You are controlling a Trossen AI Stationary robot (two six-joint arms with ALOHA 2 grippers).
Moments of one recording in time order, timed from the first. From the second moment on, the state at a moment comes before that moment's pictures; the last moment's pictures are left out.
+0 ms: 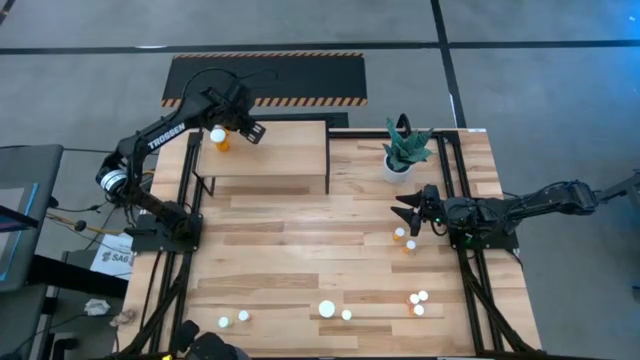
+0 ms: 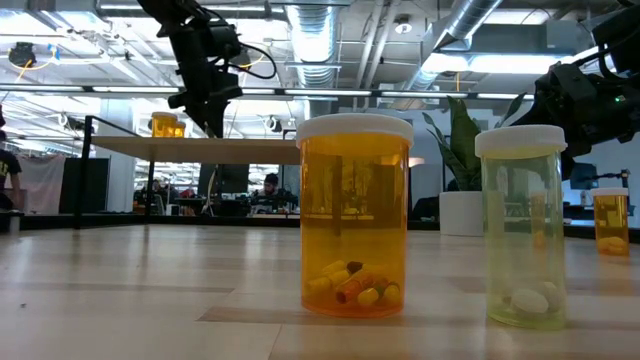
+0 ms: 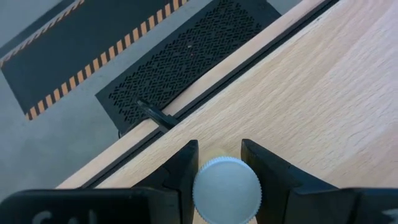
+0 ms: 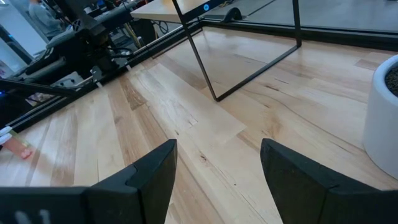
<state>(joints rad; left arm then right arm) 0.88 1.47 1.32 -0.87 -0.13 0.00 0.10 0.39 0.00 0.09 0.47 0.54</state>
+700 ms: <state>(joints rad) 0.89 1.47 1.29 -0.83 -0.11 0.00 0.10 0.39 0.00 0.09 0.47 0.54</state>
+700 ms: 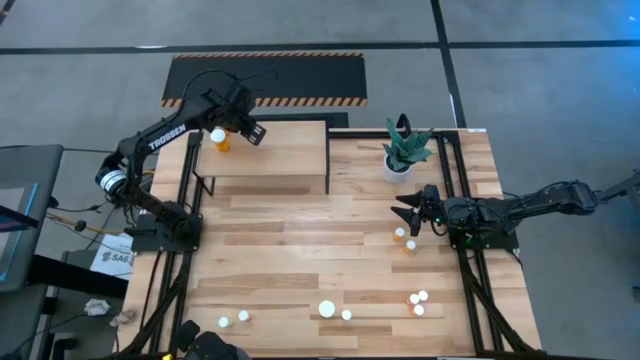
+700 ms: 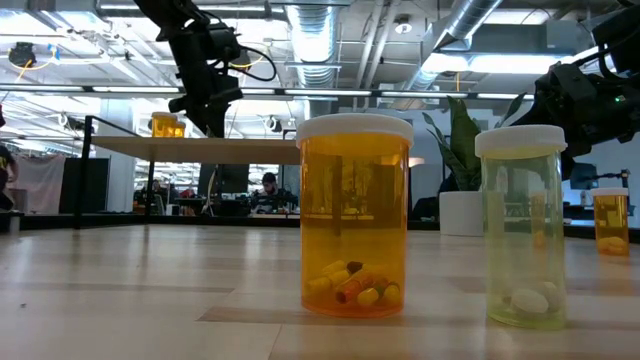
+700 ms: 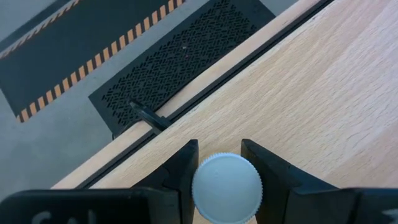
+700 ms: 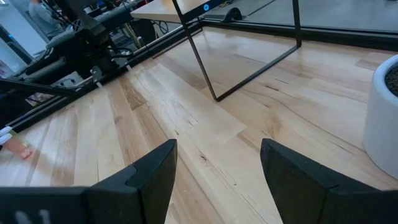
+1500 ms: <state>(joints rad) 0.89 1.48 1.28 -0.81 -0.14 -0.01 0.10 0.39 0.00 0.09 0.47 0.54</state>
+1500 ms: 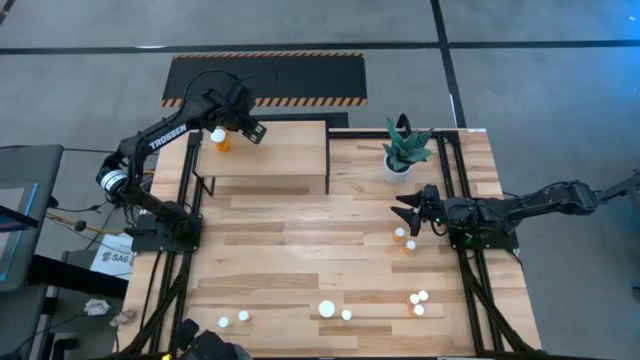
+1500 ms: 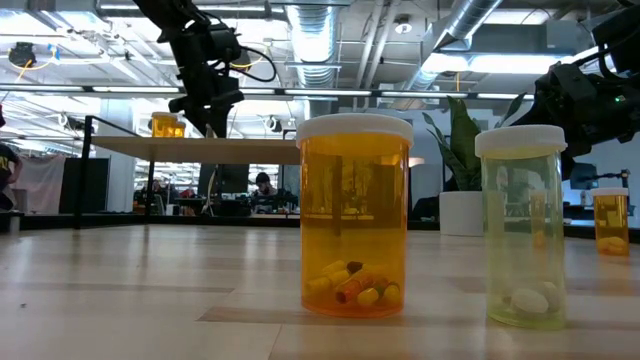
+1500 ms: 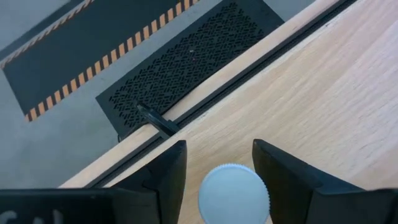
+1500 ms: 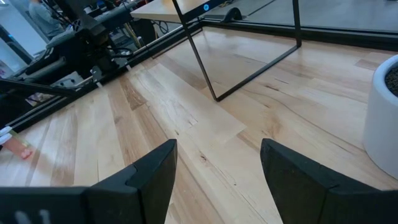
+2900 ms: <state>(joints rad) 0.76 1.24 1.33 -0.68 0.02 0.00 0.10 0.39 0.00 0.09 0.47 0.54</state>
